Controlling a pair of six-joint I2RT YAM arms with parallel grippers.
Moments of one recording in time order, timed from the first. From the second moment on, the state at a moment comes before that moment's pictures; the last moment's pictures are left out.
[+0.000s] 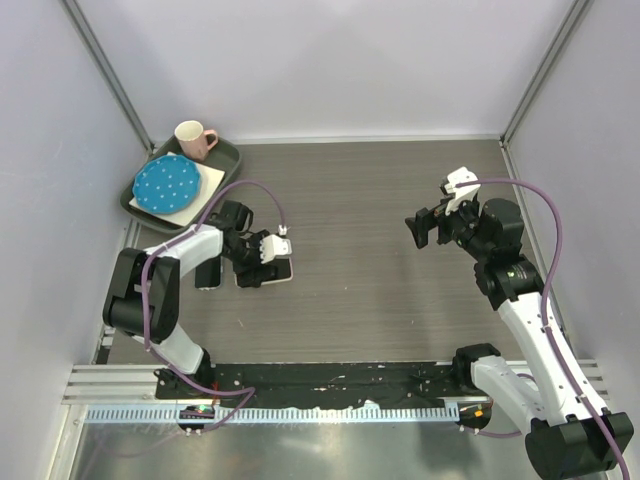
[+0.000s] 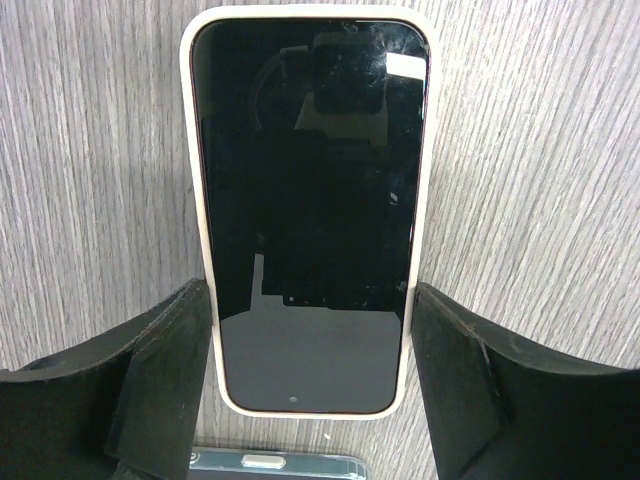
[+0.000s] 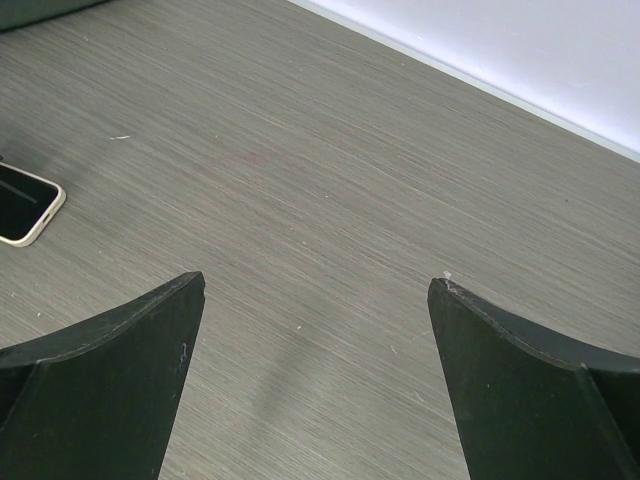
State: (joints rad) left arm -0.26 1.63 0.92 -0.60 0.42 1.10; right arm 0.16 0.83 0.81 -0.22 -0.31 -0.18
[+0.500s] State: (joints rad) left arm -0.28 1.63 0.92 -0.60 0.45 1.07; right arm 0.16 0.85 0.81 -0.22 -0.37 -0.17
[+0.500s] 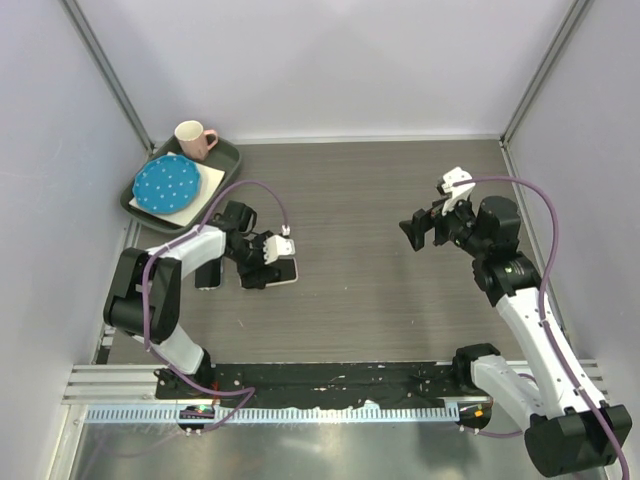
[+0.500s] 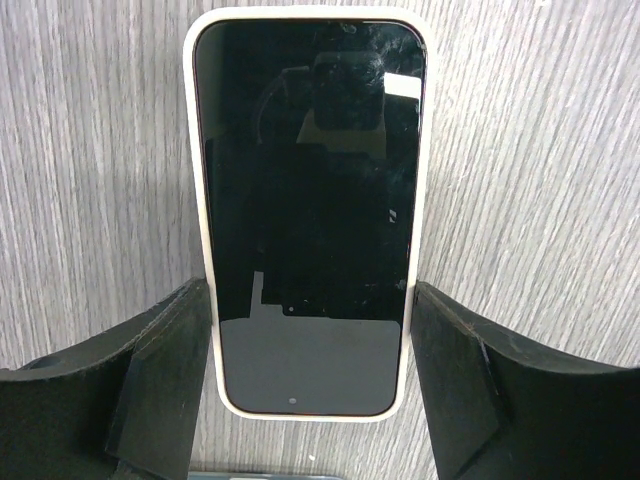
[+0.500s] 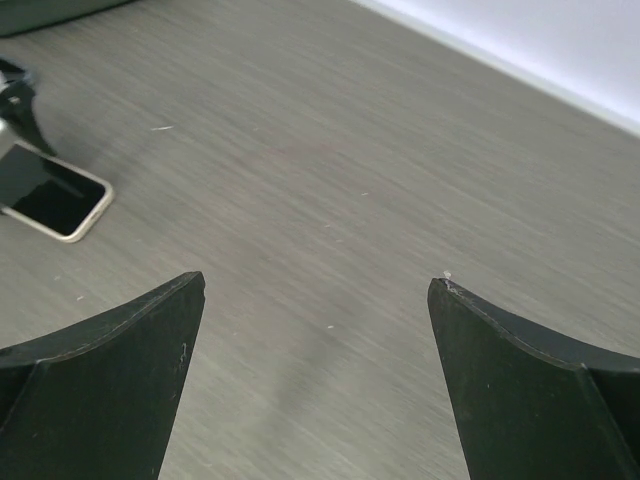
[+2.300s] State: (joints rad) left arm -0.61 1.38 0.94 -0.40 0.53 0.75; right arm 0.32 1.23 0.71 -0.03 -0.84 0.19
